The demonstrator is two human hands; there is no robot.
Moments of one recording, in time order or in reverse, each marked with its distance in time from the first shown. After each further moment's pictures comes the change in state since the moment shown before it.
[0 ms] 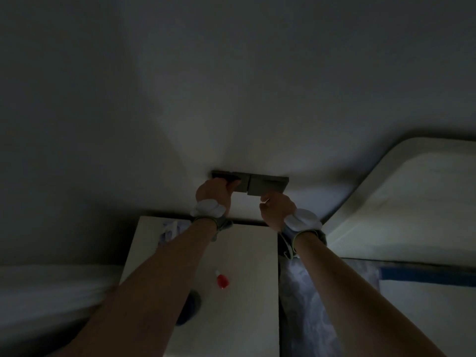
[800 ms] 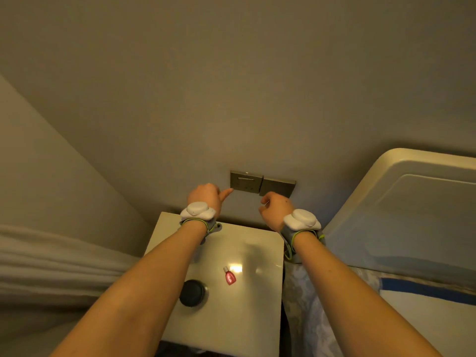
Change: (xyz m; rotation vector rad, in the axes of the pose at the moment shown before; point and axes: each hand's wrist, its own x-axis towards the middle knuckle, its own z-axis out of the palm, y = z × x) left_hand -0.057 -0.027 -0.056 0.080 -0.005 -0.076; right_hand -0.056 -0.023 -0.004 0.010 0.059 -0.150
